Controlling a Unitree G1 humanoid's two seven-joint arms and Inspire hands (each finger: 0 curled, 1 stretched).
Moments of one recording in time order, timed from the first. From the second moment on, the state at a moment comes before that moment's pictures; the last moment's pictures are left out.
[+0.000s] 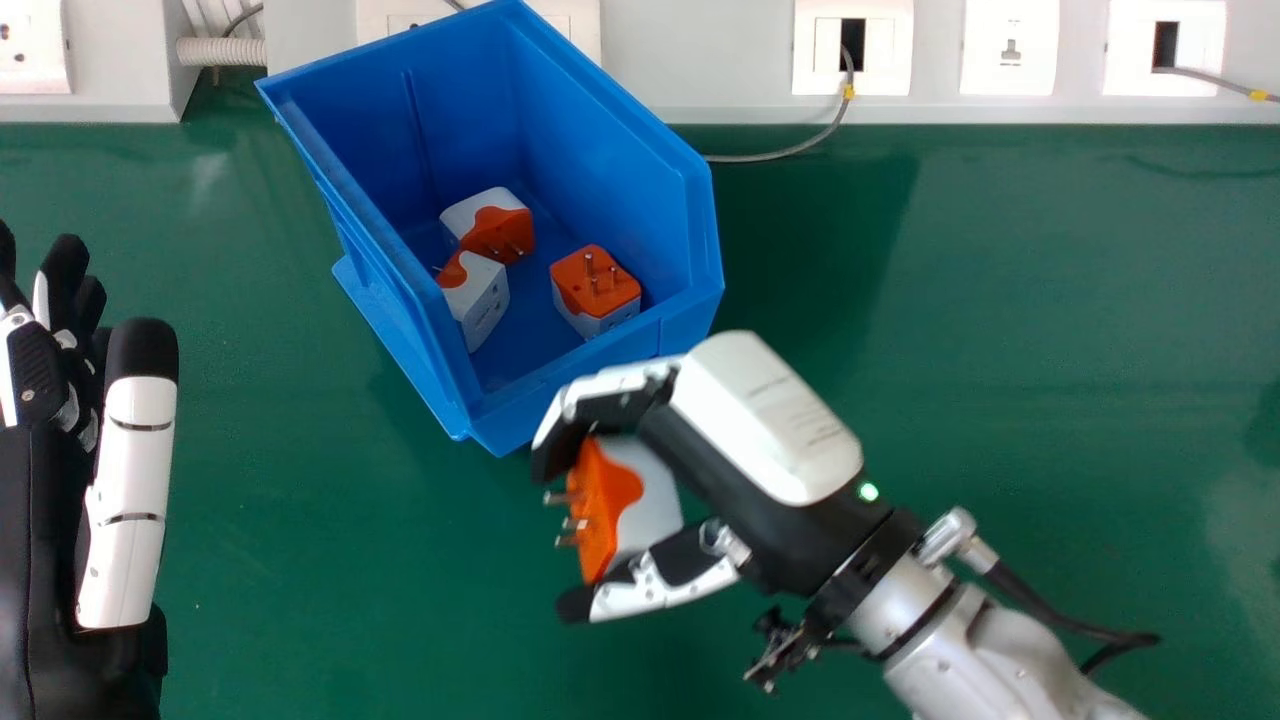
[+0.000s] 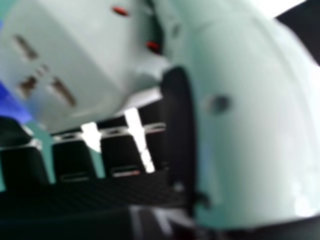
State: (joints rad) left arm 0.47 0.00 0.25 -0.56 -0.06 -0.23 -0.02; right arm -0.22 -0.32 0.41 0.10 -0.65 -0.48 -0.14
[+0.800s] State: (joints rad) left arm 0.48 0.00 0.24 -0.54 -0.08 -0.23 -0.02; right arm -0.84 -0.14 0.44 0.67 -0.82 -0.40 -0.31
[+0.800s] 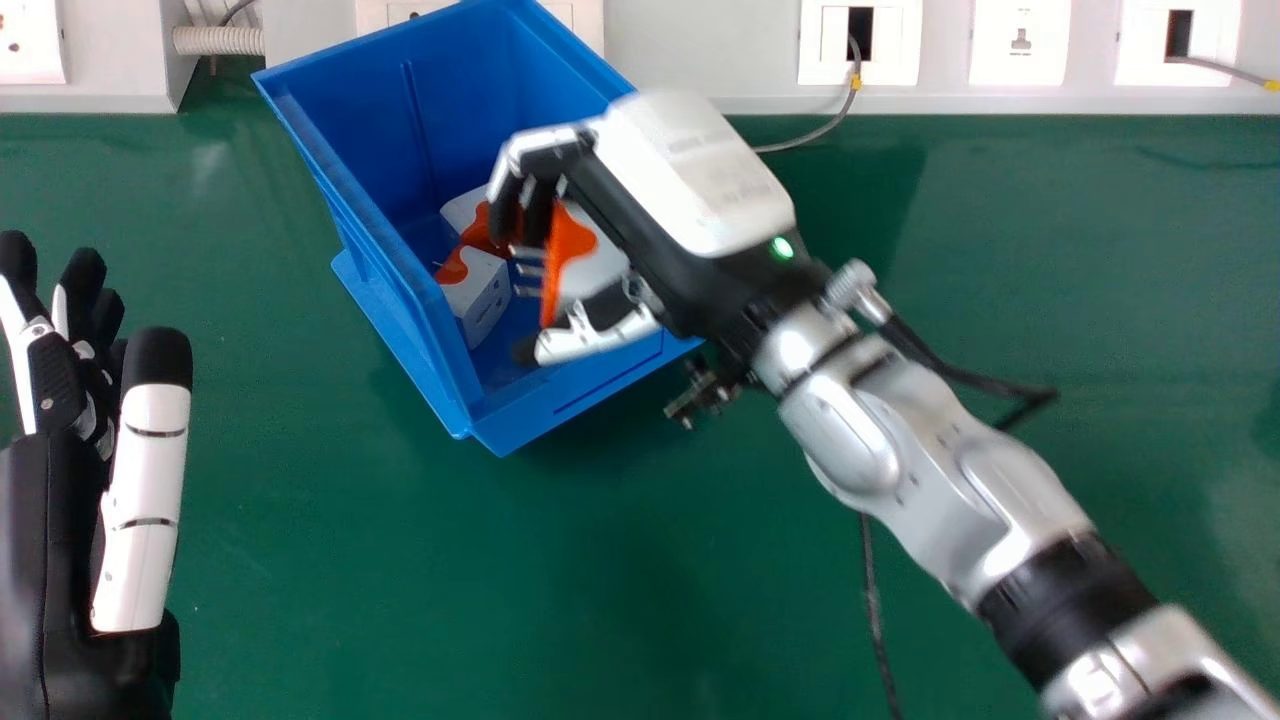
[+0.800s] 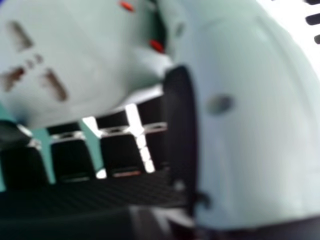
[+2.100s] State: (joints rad) left arm 0.61 -0.05 0.23 -0.61 -0.06 -0.25 -0.01; right arm -1.24 0.07 0.56 1.29 -0.79 -0.21 -0.38
